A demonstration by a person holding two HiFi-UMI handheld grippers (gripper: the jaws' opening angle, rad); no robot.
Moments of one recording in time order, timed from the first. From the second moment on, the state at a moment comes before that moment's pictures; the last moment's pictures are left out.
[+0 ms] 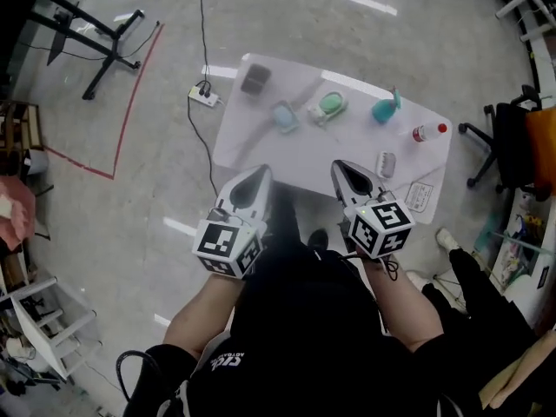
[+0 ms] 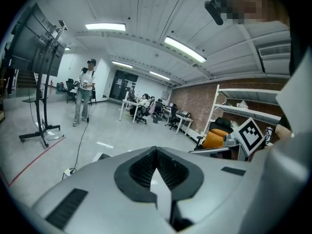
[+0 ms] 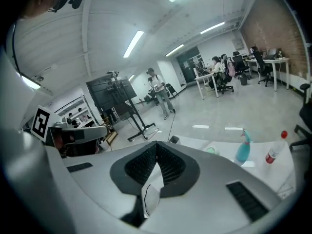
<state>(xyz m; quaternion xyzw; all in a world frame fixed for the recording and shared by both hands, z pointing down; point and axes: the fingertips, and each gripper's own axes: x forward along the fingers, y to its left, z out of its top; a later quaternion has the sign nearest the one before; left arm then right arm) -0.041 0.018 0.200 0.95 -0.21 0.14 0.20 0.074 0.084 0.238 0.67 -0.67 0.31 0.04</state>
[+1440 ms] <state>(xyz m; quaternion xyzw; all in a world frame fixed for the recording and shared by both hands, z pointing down) -0.096 0.204 0.061 0.99 -0.06 0.08 0.09 -0.011 0.326 0.046 0.78 -0.61 0.13 0.02</state>
